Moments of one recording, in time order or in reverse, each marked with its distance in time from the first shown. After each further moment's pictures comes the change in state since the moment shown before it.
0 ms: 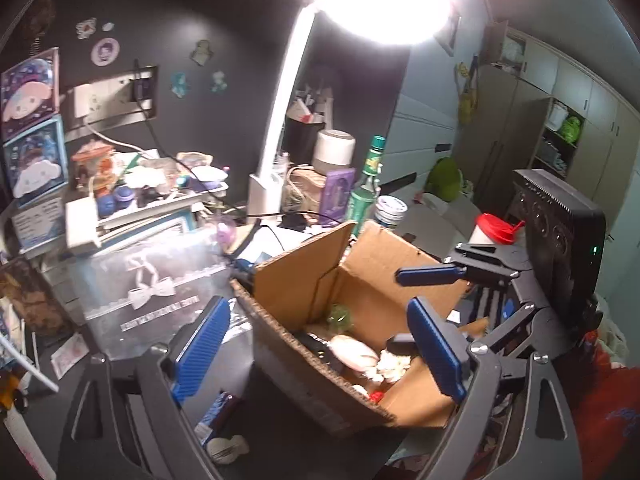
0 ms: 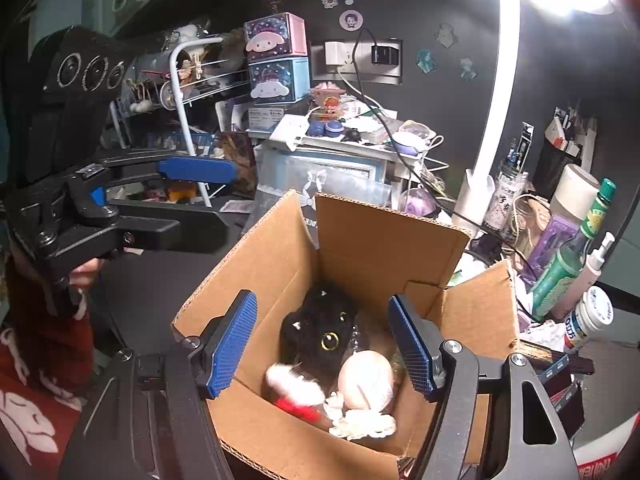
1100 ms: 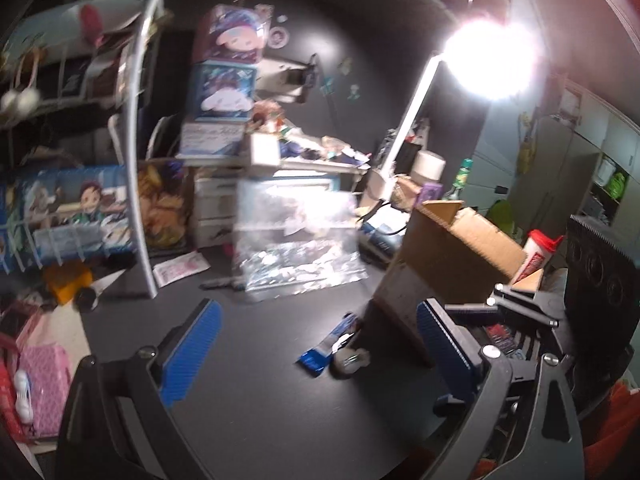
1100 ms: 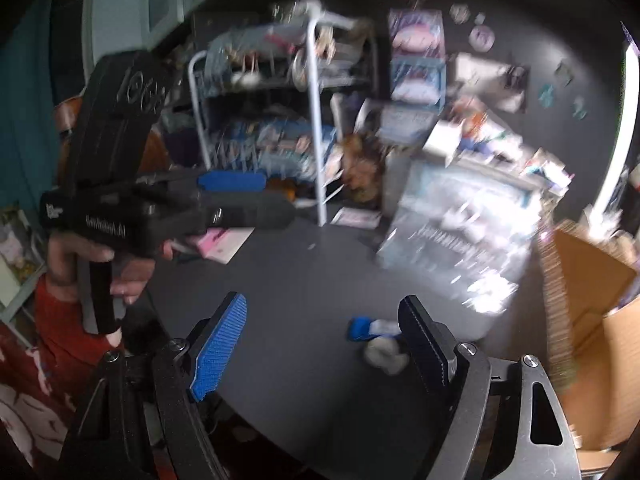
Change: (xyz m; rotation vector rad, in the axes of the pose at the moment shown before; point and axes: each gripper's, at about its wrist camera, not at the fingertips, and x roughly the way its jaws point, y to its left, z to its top) left arm -0.111 0.122 -0.126 -0.193 -0.100 0.182; right arm 0.076 0.179 -0.009 -0.074 -0.018 0.179
